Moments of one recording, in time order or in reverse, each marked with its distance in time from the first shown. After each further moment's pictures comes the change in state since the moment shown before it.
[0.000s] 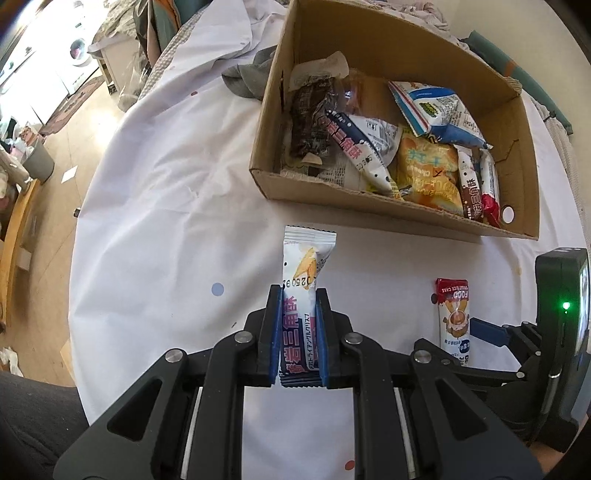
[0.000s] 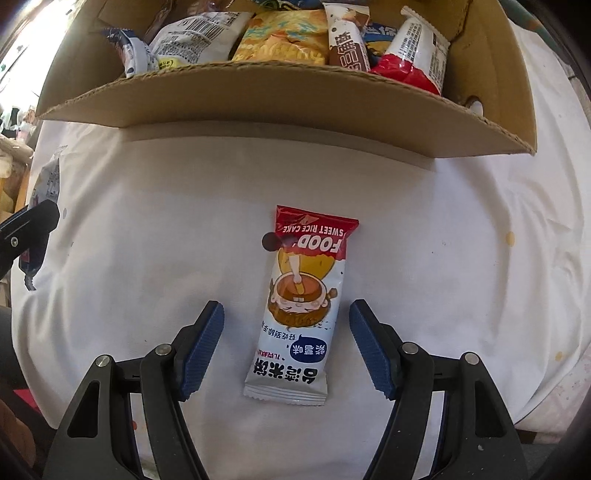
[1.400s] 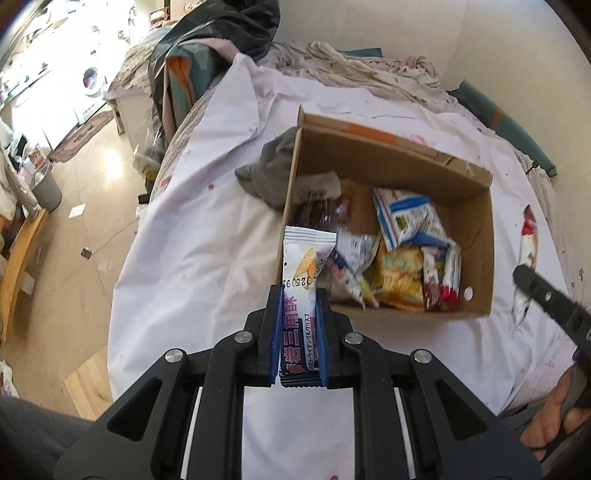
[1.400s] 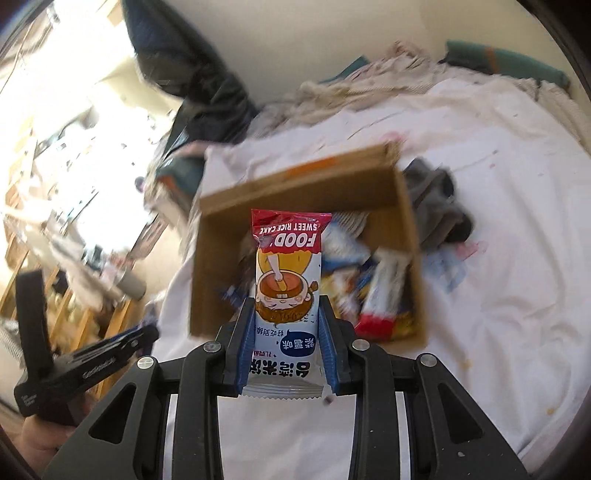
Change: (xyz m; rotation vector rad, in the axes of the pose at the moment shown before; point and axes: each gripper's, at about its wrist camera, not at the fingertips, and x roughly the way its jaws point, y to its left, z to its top) left arm -0.084 0.003 0.057 -0.007 -0.215 -0.019; right arm -0.168 -0.071 0.034 0.220 -0.650 0.347
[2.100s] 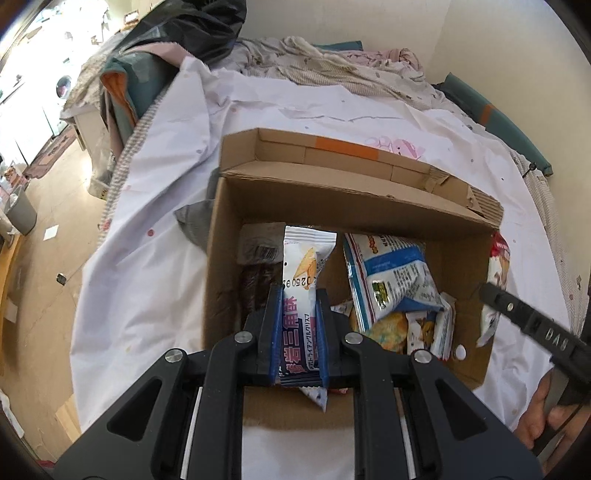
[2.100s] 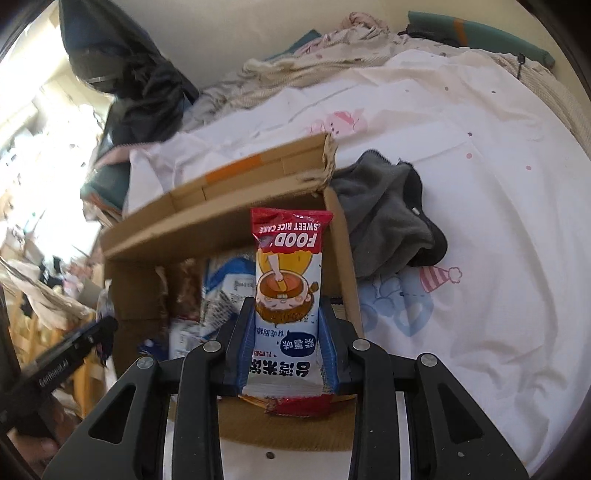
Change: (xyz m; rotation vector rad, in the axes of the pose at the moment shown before) left arm 0.078 -0.041 0.071 0.040 0.033 -0.066; right arm 0.093 -0.044 0.051 0.028 0.148 -0.158
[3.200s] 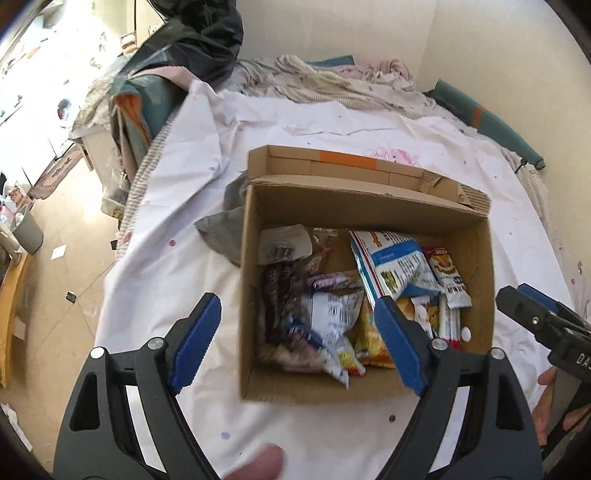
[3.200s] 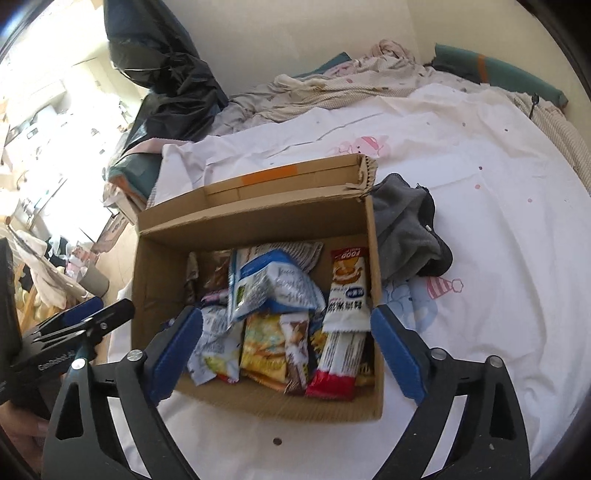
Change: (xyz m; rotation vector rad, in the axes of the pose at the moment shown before) left arm -0.046 0.017 -0.026 0.063 -0.092 0.013; right arm -0.050 0.031 -0.035 -0.099 -0.108 0.038
